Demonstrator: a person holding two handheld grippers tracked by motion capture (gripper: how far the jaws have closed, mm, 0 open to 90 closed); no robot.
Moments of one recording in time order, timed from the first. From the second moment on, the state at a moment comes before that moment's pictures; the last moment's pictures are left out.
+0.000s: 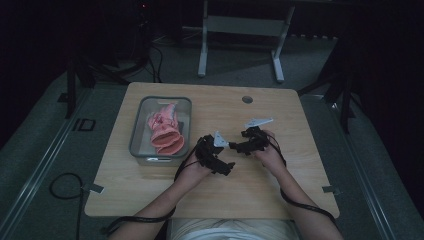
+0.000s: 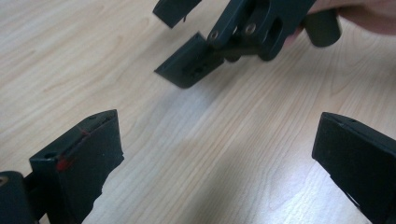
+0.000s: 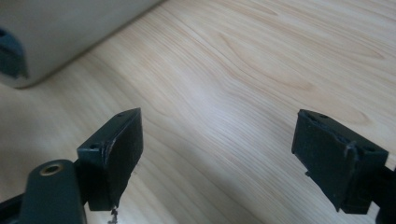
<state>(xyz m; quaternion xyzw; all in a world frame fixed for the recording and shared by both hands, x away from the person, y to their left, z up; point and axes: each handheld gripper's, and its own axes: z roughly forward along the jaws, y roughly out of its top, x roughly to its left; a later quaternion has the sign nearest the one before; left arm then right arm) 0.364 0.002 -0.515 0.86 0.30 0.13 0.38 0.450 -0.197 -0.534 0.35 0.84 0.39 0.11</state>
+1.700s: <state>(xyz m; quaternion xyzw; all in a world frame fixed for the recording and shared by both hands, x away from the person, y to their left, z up) 0.341 -0.004 -0.561 0.87 0.27 0.14 0.39 0.419 -0.235 -0.562 0.35 0.83 0.41 0.16</state>
